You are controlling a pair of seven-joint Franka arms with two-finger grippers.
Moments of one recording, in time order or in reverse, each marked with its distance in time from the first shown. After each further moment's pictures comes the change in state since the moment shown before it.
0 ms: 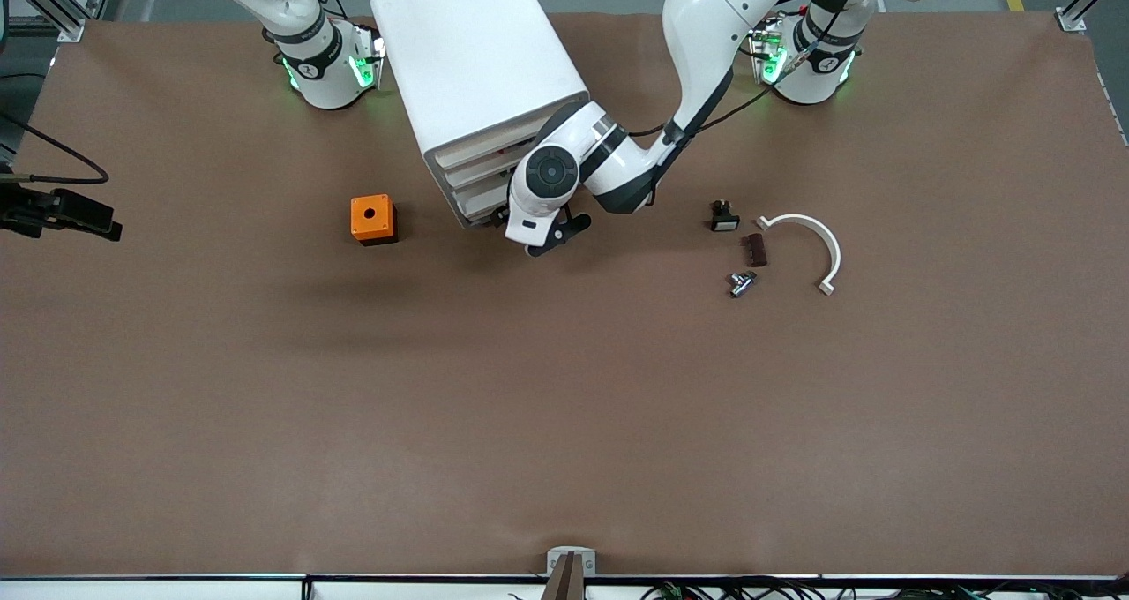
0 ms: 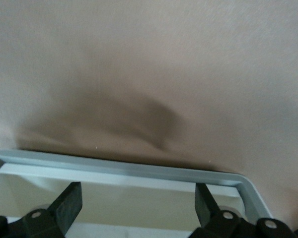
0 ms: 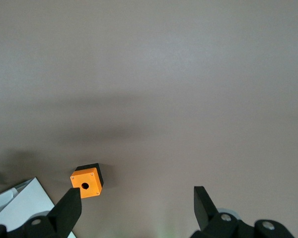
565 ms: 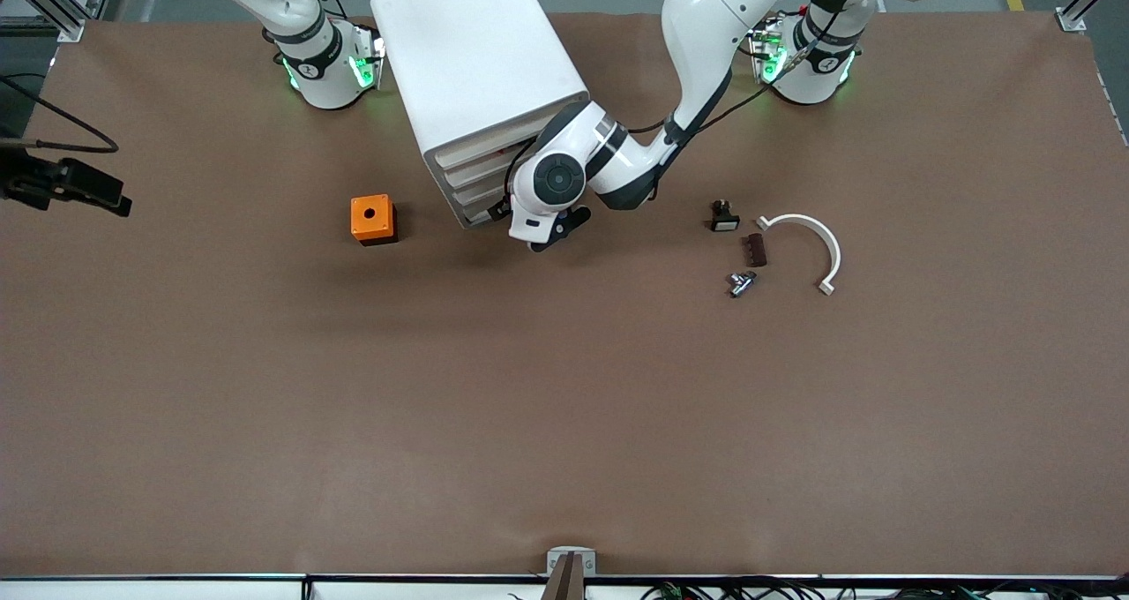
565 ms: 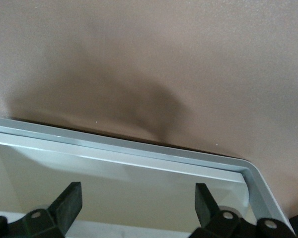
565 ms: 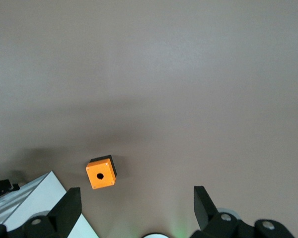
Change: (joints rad) left arm 0.000 0.001 -0.003 -0.013 -0.098 0.000 0.003; right arm 0.020 -0.067 0.031 0.005 0.000 -0.074 0.097
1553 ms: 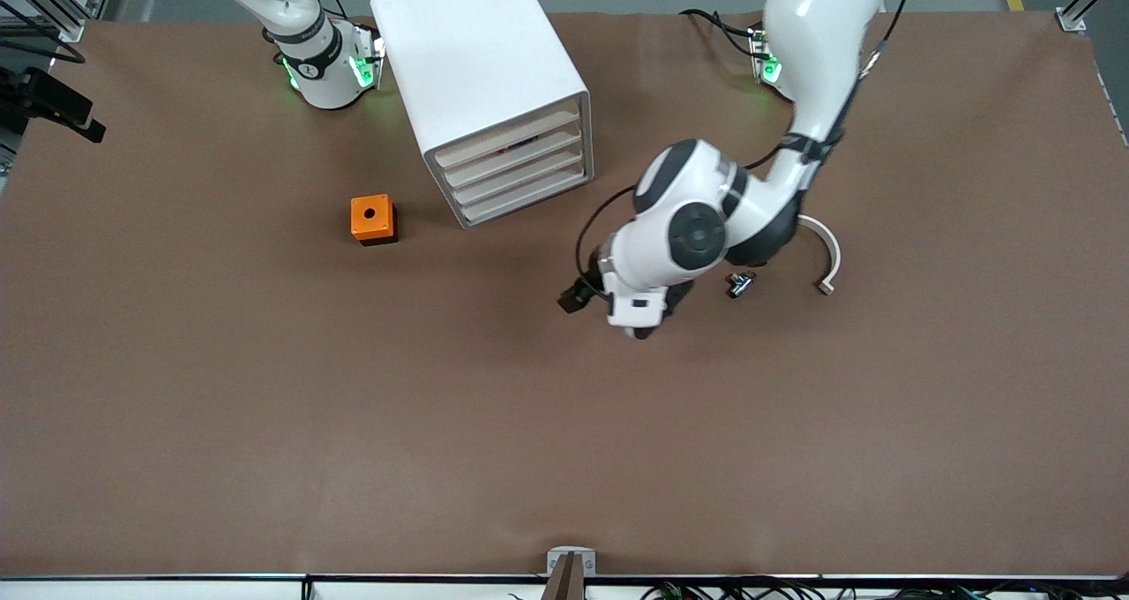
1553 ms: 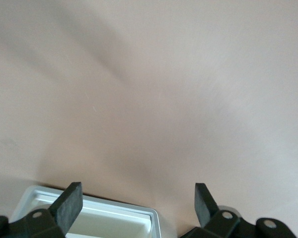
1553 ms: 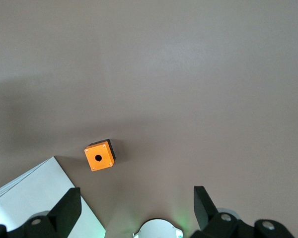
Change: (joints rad) left arm 0.276 -0.187 0.112 0.159 0.103 -0.234 0.034; right arm -0.033 -0.260 -0.011 -0.254 0.003 0.046 0.000
